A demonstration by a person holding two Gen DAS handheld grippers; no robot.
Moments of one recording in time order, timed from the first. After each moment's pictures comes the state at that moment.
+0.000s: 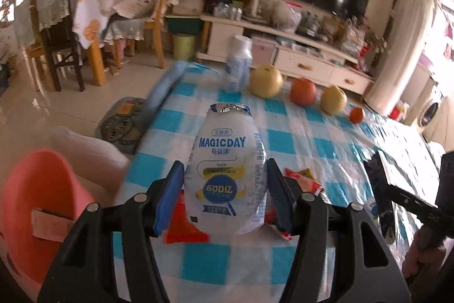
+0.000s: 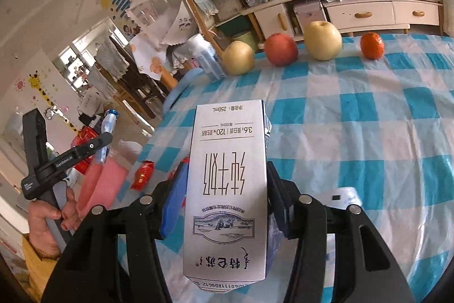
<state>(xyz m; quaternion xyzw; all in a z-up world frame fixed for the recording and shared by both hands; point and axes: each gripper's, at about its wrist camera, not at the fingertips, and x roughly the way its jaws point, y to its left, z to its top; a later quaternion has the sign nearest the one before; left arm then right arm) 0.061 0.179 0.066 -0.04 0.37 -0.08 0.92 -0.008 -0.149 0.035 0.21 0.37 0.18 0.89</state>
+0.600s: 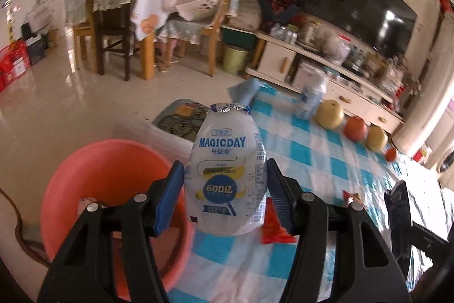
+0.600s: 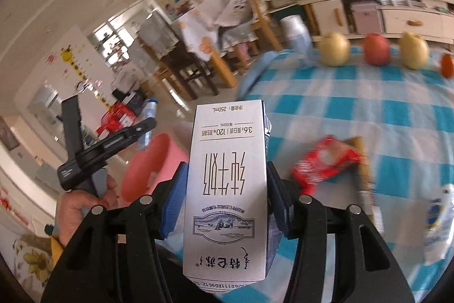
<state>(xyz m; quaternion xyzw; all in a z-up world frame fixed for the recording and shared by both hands) 0.045 0.307 0.078 -0.11 0.35 0.03 0.93 -0.013 0.011 0.085 0.18 0.38 0.28 0.86</state>
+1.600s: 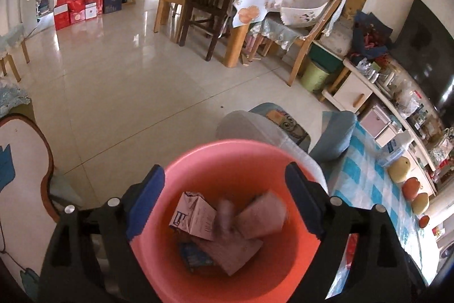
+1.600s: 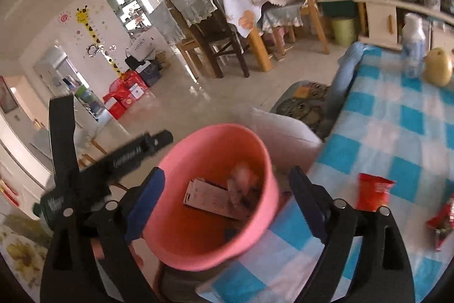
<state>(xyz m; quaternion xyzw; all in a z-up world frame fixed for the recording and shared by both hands) 0.020 0.466 0.051 -0.21 0.35 0.20 0.89 0.026 0.241 0.078 0.10 0.39 0.32 0.86</state>
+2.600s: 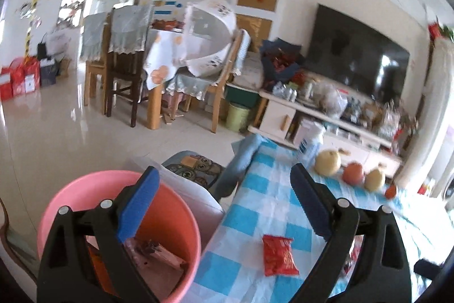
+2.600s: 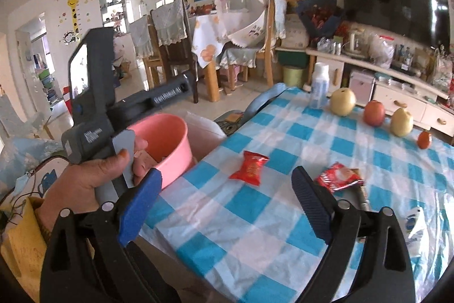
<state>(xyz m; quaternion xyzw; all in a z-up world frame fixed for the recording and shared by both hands) 0.004 0.295 0.076 -0.11 0.19 0.04 0.97 -0.099 0.104 0.092 -0.01 0.29 0.22 0.93</state>
